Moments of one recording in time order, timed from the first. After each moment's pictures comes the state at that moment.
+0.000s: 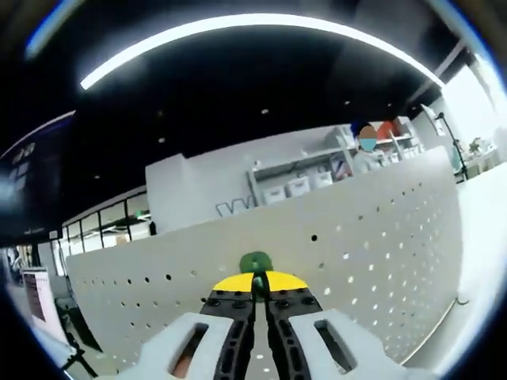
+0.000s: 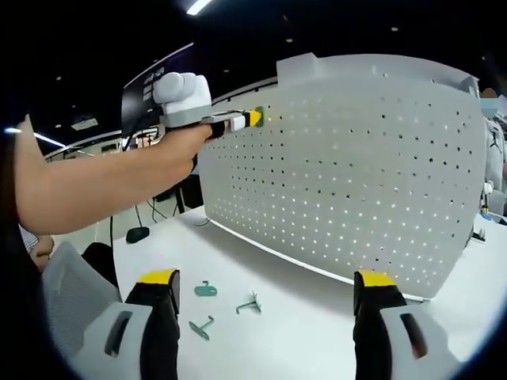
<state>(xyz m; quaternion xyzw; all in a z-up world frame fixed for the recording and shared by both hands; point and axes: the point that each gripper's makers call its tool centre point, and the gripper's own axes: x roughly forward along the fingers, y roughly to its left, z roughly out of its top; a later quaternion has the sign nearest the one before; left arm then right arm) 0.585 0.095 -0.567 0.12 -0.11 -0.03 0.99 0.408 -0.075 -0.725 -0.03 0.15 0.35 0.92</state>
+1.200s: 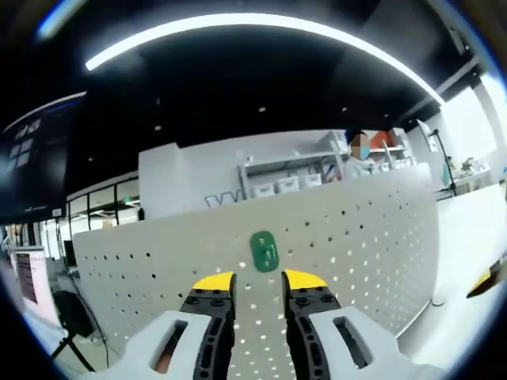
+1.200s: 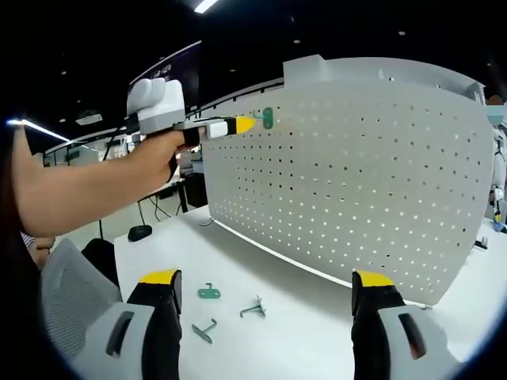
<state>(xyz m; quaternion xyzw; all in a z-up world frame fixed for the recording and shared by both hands) 0.536 0.113 -0.583 0.09 -0.08 -0.07 0.99 0.406 -0.063 -0.721 -0.05 0.15 0.36 0.92</state>
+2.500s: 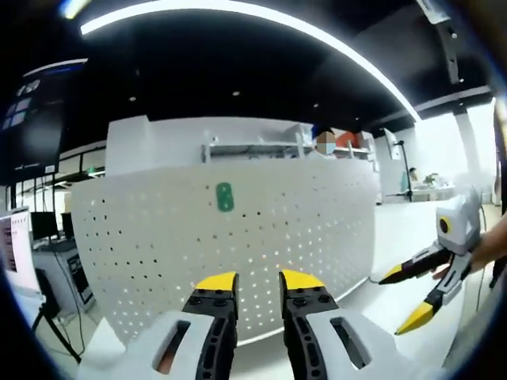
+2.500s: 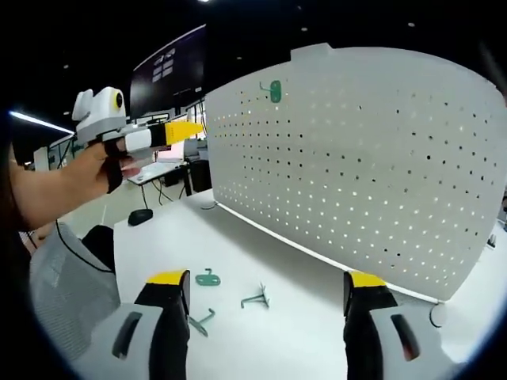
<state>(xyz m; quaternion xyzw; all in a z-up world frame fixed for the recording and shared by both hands) 0.436 0.107 -0.640 0.05 -0.01 -0.19 0.98 0.414 -0.048 -0.758 -0.06 0.18 0.38 0.90</state>
